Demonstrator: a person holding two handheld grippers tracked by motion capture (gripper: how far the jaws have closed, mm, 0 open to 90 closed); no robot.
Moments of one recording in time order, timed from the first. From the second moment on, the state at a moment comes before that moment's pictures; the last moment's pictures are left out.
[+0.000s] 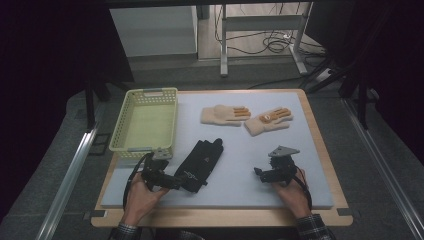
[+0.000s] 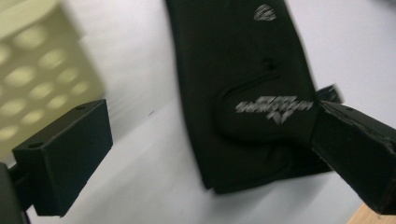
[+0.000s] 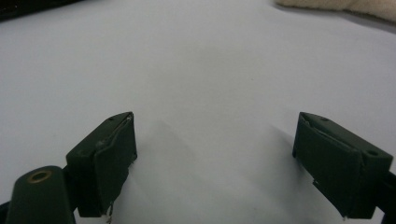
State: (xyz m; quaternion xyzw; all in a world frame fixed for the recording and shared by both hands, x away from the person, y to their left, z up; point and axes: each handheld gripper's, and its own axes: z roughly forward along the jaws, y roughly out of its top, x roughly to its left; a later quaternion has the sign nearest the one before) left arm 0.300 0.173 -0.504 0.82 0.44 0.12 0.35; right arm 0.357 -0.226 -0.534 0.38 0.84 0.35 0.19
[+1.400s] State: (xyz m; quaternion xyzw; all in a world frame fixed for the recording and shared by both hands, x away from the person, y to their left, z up) left arm 0.332 0.097 -0.528 0.85 0.43 0.13 0.26; right arm 0.357 -0.226 -0.534 0.37 0.84 0.35 0.19
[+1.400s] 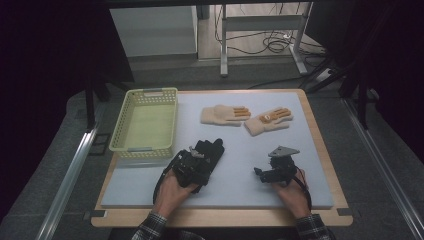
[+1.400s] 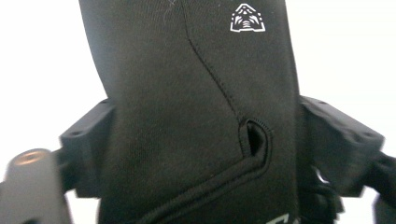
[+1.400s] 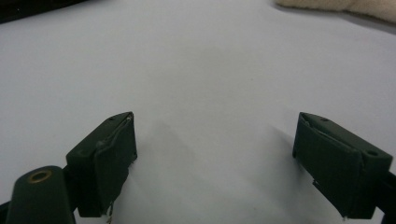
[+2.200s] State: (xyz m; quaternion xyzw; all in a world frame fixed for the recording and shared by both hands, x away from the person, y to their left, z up) left arm 0.332 0.113 -0.520 0.85 0.43 0.09 0.31; right arm 0.356 -0.226 -0.534 0.37 0.84 0.35 0.19
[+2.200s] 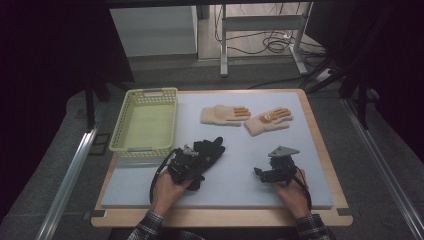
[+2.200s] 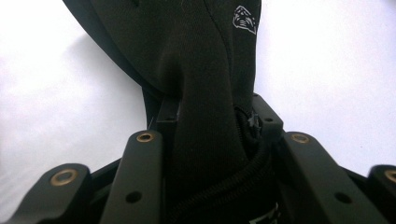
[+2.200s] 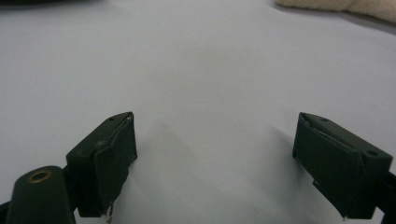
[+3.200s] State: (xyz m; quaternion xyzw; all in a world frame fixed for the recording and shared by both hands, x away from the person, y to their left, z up) left arm 0.375 0.110 -0.436 0.84 0.42 0.15 0.31; right arm 0.356 -0.226 -0.534 0.37 0.84 0.35 0.19
